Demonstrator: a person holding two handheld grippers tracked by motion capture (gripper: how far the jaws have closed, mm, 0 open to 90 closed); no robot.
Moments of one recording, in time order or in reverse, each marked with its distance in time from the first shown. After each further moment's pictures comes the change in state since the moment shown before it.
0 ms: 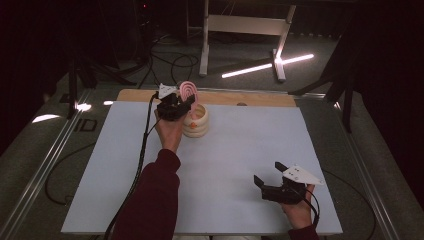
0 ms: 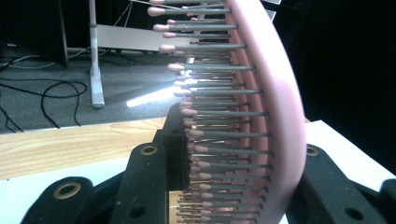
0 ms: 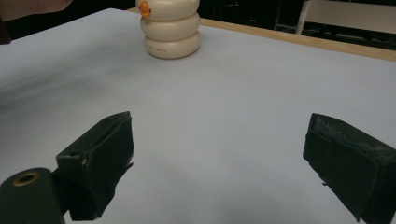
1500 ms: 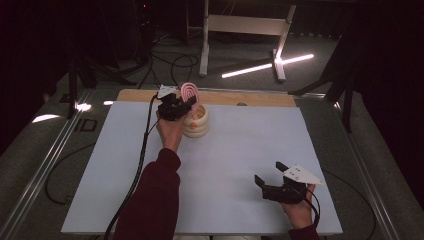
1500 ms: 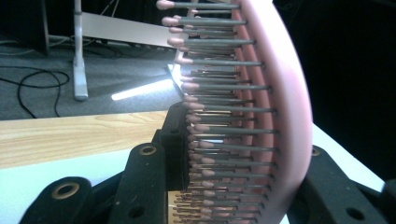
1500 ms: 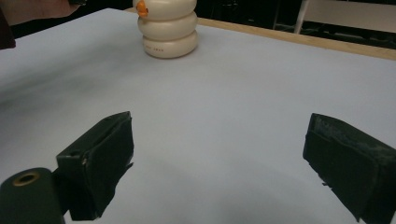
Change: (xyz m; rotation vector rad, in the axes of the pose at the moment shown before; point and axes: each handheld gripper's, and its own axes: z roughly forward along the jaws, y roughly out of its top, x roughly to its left) left arm 0.010 -0.006 0.010 0.013 -0.055 -0.057; right arm -0.002 -0.001 0.000 0.000 -0.004 0.004
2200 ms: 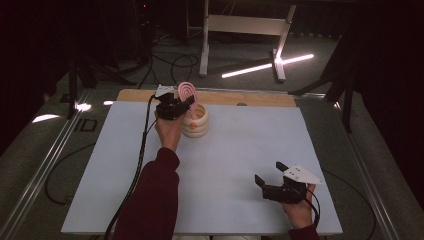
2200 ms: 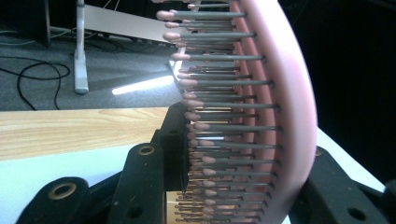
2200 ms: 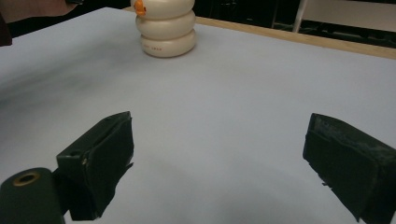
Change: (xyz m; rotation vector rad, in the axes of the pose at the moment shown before) left arm 0.007 0.000 0.000 0.013 0.010 -0.029; right arm -0.001 0.000 0.001 0.003 -0.004 0.000
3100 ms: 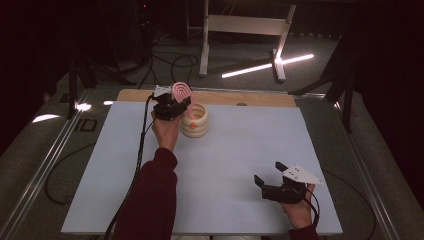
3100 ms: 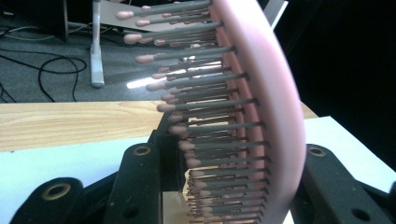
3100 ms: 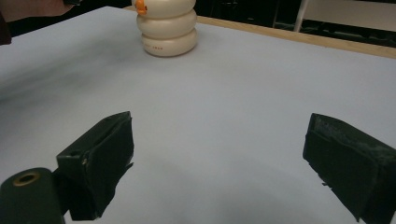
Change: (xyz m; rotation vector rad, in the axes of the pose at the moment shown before) left arm 0.007 -0.002 -0.002 0.023 0.055 0.003; right arm 0.001 0.000 0.001 0.002 0.002 -0.002
